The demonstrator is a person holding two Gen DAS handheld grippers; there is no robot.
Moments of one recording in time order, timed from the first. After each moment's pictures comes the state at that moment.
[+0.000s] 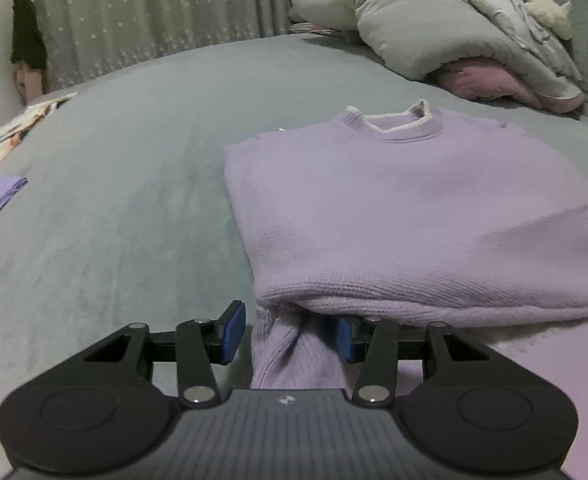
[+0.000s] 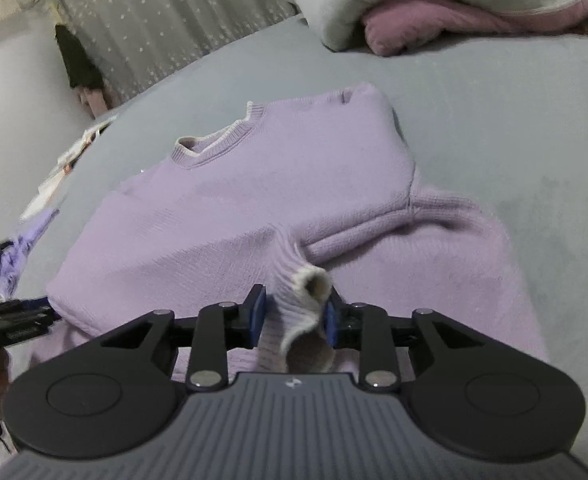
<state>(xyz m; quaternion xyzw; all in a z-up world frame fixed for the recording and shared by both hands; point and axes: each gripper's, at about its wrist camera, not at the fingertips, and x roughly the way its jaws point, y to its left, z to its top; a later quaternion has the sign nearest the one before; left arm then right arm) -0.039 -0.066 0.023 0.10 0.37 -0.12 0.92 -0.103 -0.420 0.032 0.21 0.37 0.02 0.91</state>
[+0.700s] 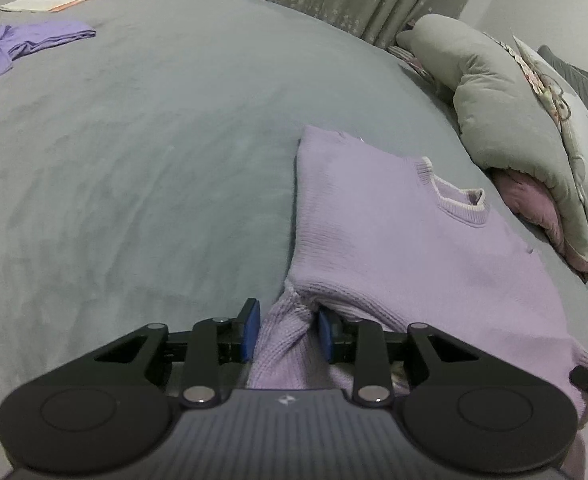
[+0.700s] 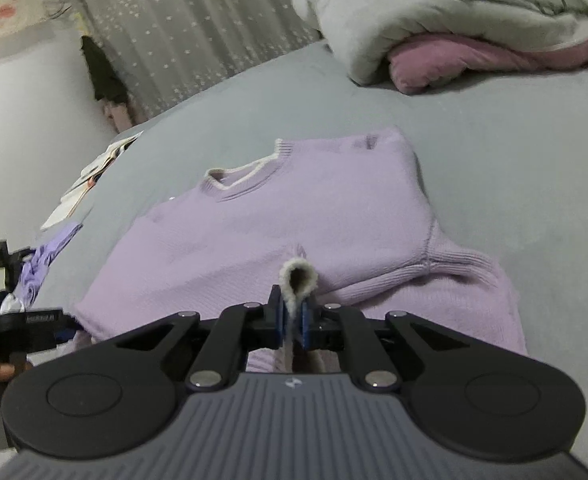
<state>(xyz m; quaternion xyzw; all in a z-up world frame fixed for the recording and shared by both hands) -0.033 -0.004 0.030 -0.16 0.42 -0.06 0.89 -0.104 -0.431 0.061 0.22 0.33 0.04 0.92</state>
